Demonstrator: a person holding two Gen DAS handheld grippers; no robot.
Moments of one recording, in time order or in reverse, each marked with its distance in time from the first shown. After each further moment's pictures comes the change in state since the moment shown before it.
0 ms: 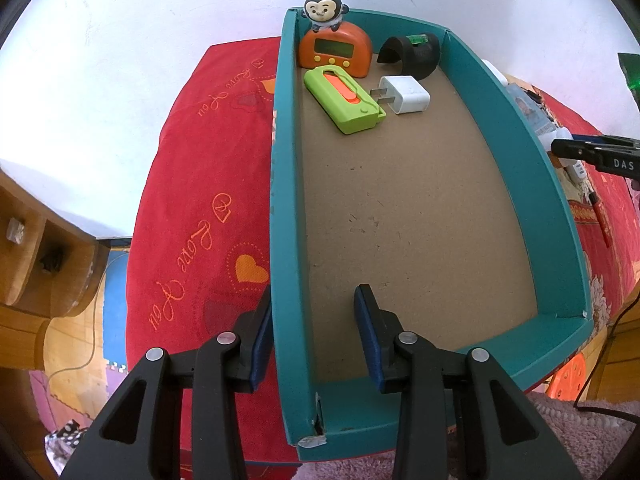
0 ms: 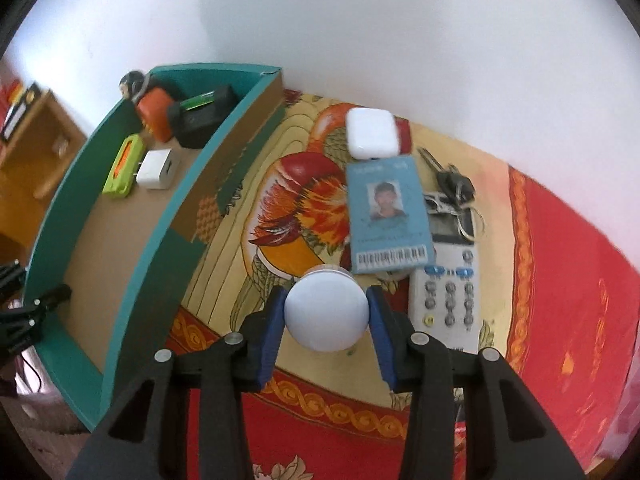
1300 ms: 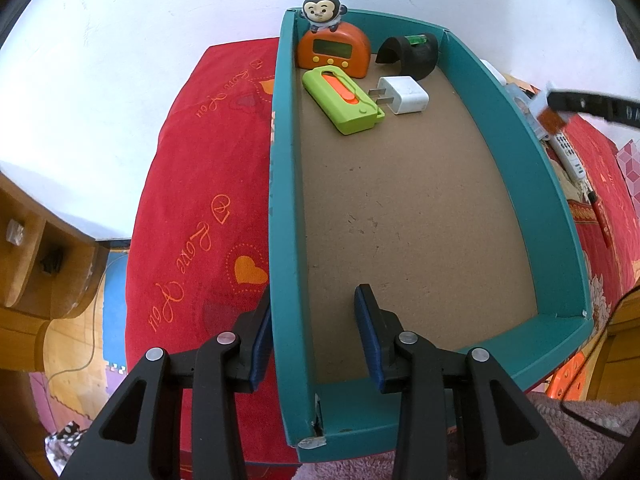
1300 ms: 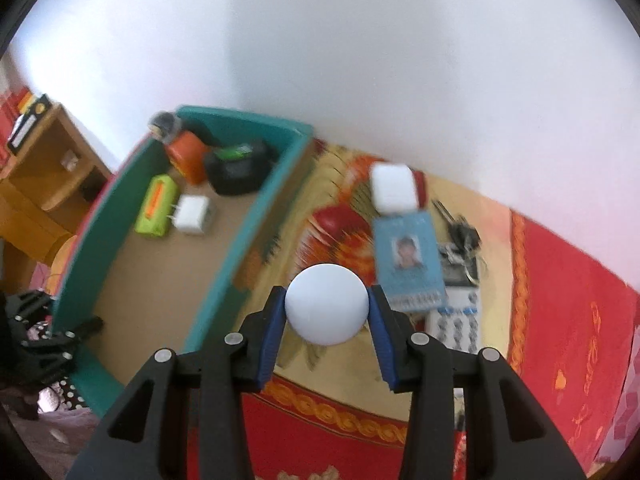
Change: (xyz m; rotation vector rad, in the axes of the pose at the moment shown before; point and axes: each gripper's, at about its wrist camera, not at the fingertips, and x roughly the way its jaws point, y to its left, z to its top) left arm -0.001 0.001 -0.001 0.002 -0.003 0.000; right arm -0.015 0.055 0.039 -0.029 -0.082 0.020
